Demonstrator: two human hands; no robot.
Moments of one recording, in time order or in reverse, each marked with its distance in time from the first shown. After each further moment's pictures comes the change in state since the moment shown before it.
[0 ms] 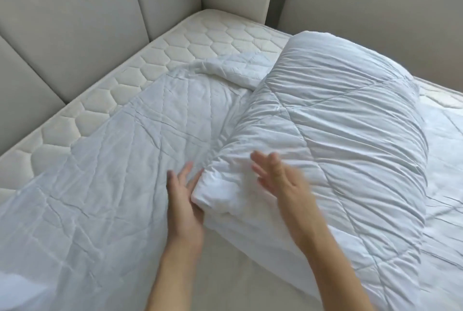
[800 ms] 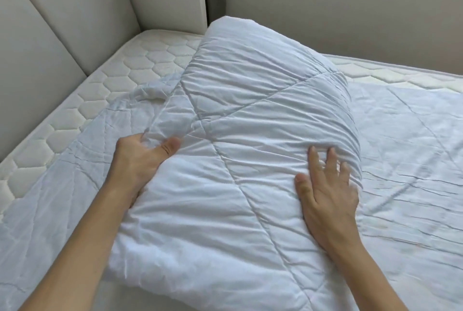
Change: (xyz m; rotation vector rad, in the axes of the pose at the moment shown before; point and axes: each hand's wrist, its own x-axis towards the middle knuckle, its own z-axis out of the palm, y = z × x) left_hand 0.096 0.042 0.110 0.740 -0.190 0.256; right_hand 0.017 0.082 -0.172 -0.774 0.397 0.193
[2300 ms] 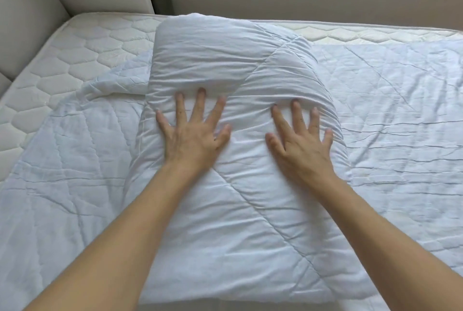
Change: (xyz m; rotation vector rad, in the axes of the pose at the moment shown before) left_hand 0.042 -0.020 0.114 1.055 -0.262 0.636; right_hand 0.039 -0.023 0.030 -0.211 -0.035 0.040
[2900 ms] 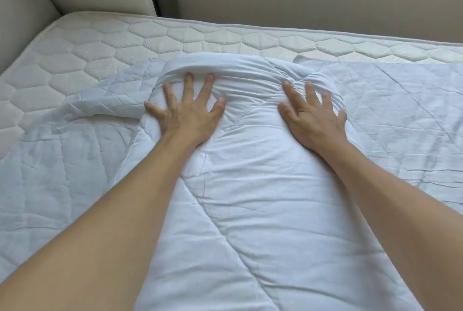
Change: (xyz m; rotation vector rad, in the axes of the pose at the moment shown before) left_hand 0.187 -0.022 0.020 -0.021 -0.101 -0.236; right_hand 0.211 0.014 -0.007 -0.018 -0.076 0.078
